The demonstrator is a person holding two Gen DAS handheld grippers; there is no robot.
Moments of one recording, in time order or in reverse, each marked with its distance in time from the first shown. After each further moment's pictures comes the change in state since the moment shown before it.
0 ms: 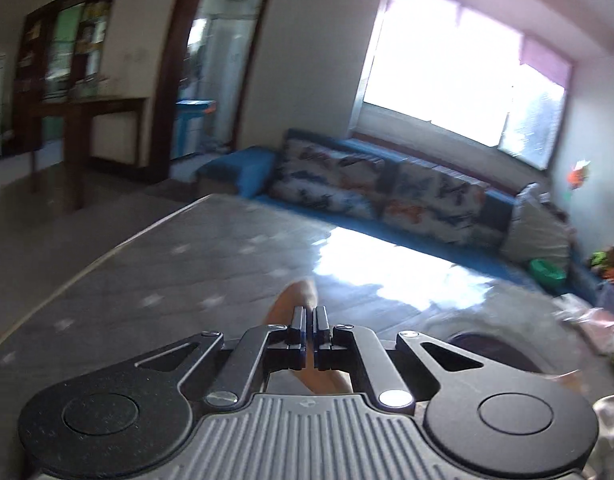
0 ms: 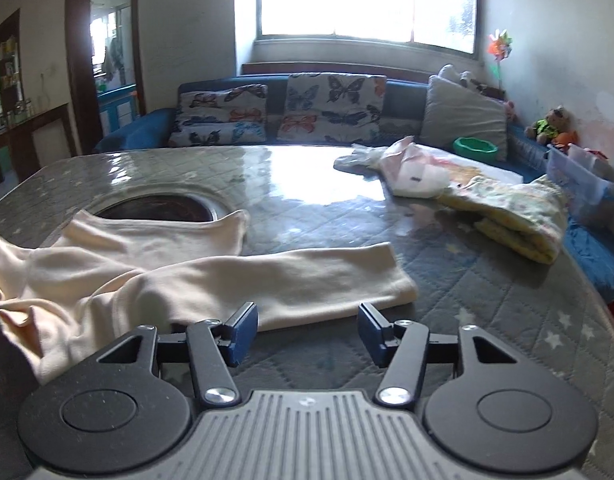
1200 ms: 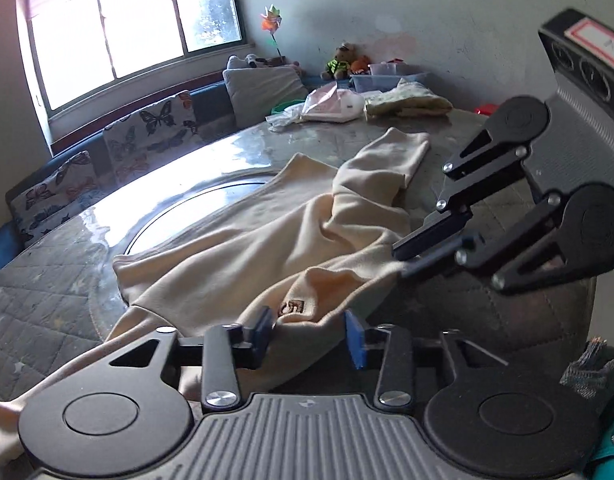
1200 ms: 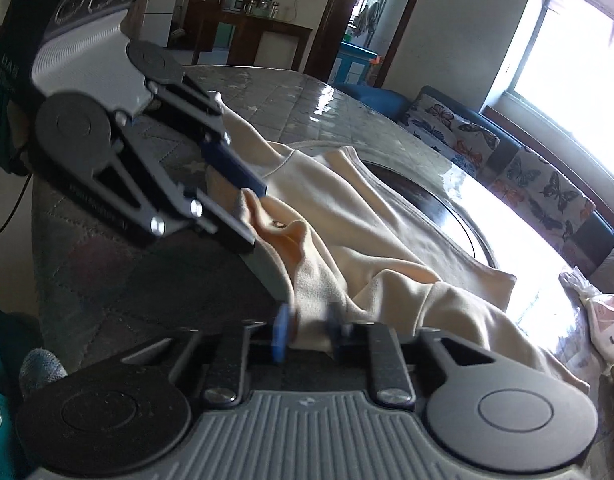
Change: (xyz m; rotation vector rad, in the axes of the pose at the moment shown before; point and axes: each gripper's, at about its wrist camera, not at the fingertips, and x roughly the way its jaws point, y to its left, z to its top) left arm -0.018 -0.218 -0.145 0.842 0.143 -0.663; right arm -0.012 0.156 -0.042 -0.670 -0.004 0.386
